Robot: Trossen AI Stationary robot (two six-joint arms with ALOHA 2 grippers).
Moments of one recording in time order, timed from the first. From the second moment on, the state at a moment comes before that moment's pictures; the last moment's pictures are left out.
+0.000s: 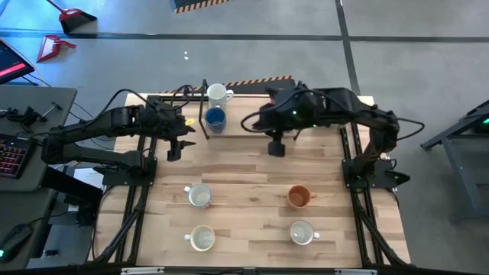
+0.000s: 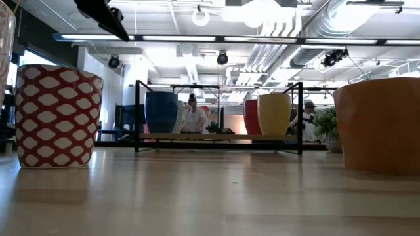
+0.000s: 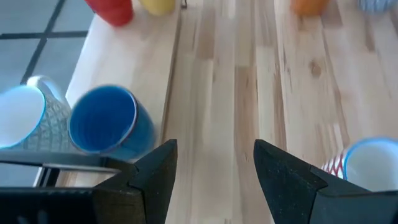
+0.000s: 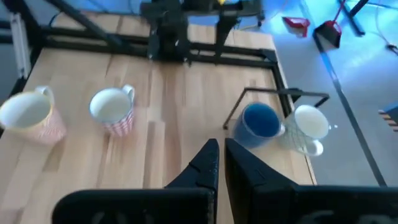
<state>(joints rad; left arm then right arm) 0.23 0.92 1.04 -0.90 -0.01 0.21 0.03 1.77 2.31 -1.21 0.16 -0.11</state>
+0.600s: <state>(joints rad) 0.23 0.92 1.04 -0.84 -0.02 0.13 -0.03 1.63 2.13 -1.15 0.18 -0.15</state>
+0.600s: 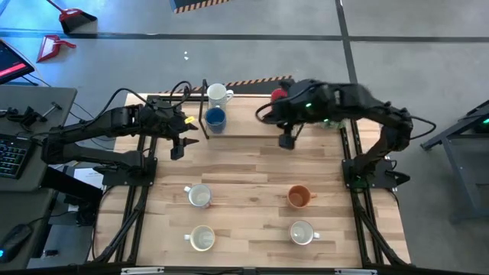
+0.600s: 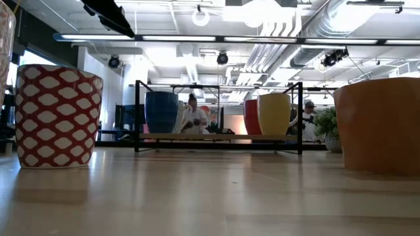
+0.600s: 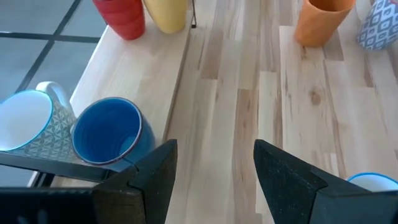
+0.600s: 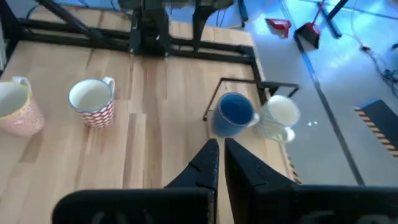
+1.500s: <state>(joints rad) 0.23 0.93 1.04 -0.73 -0.02 0.11 0.07 0.76 0.54 -0.08 0.14 0.15</state>
